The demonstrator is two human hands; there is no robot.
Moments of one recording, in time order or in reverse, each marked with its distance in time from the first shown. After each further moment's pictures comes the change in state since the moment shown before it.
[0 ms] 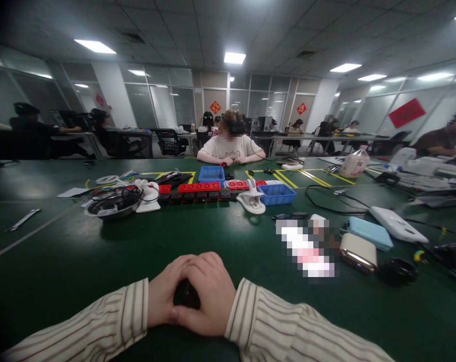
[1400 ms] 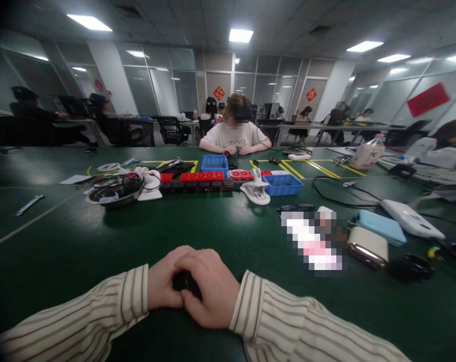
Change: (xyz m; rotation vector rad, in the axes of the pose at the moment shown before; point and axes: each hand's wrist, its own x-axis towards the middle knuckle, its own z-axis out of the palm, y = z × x) left_hand 0.005 -0.006 -0.007 0.040 -0.116 0.024; right_hand -0.003 0.000 -0.004 0.167 -0.094 -0.024
